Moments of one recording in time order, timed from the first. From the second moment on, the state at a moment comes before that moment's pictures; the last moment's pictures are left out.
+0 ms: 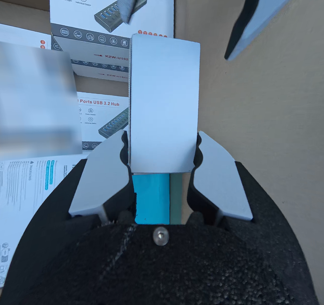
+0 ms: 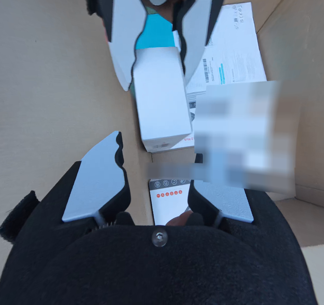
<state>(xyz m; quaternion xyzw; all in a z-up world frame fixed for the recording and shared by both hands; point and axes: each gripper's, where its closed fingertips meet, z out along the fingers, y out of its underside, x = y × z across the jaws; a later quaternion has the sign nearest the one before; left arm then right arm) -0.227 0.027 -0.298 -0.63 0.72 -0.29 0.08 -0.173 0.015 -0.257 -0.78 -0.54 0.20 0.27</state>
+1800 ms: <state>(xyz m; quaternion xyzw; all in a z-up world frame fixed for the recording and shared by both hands) -0.788 0.125 -0.219 -0.88 -0.08 0.06 0.46 -0.106 0.081 -0.299 -0.87 -0.38 0.24 0.22</state>
